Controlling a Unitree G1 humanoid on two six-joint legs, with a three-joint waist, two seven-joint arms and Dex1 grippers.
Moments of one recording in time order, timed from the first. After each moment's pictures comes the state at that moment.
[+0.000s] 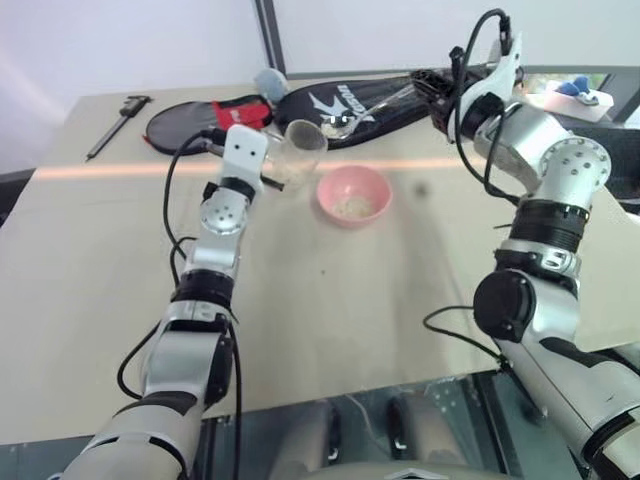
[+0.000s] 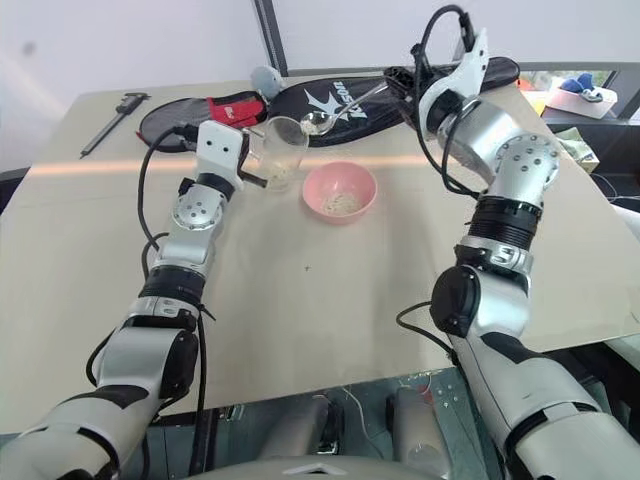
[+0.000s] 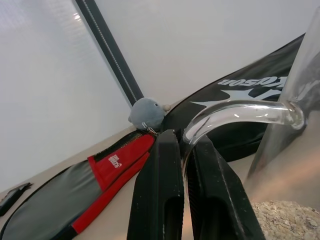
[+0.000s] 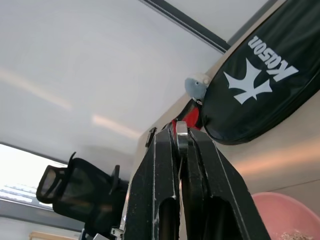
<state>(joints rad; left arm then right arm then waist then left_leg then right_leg) -0.84 0.39 0.05 0.74 0.10 -0.26 -0.13 -1.18 -0.09 -0.63 0.32 1.04 1.05 -0.26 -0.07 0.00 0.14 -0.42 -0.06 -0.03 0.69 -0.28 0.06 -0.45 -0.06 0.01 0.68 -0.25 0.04</state>
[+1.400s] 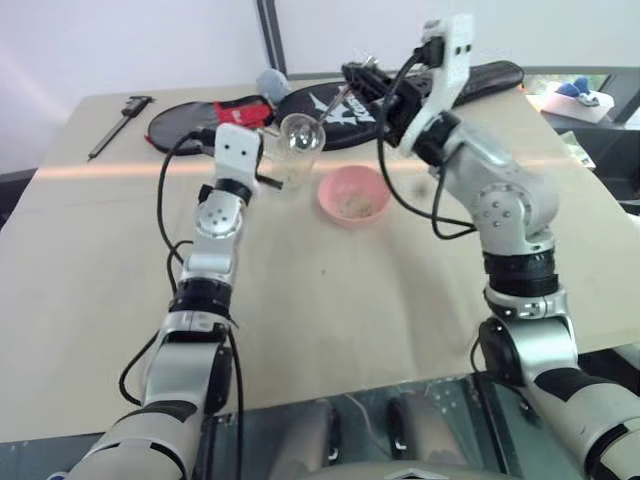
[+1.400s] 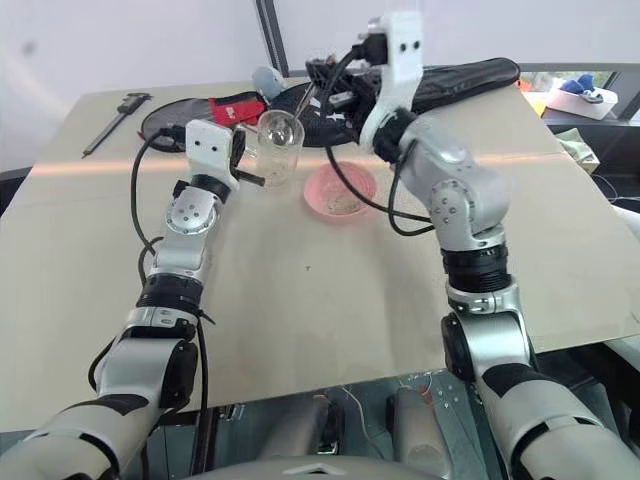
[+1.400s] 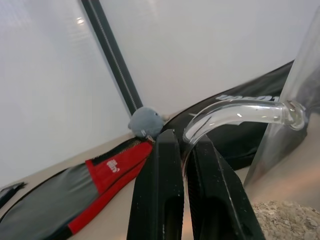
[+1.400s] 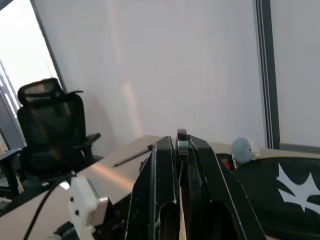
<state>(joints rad) -0.77 0.38 0.08 0.59 0.01 -0.23 -0.17 -0.98 -0.10 0.00 0.03 0.57 0.62 0.32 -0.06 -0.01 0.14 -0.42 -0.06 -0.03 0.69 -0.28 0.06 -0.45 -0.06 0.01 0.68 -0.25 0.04</state>
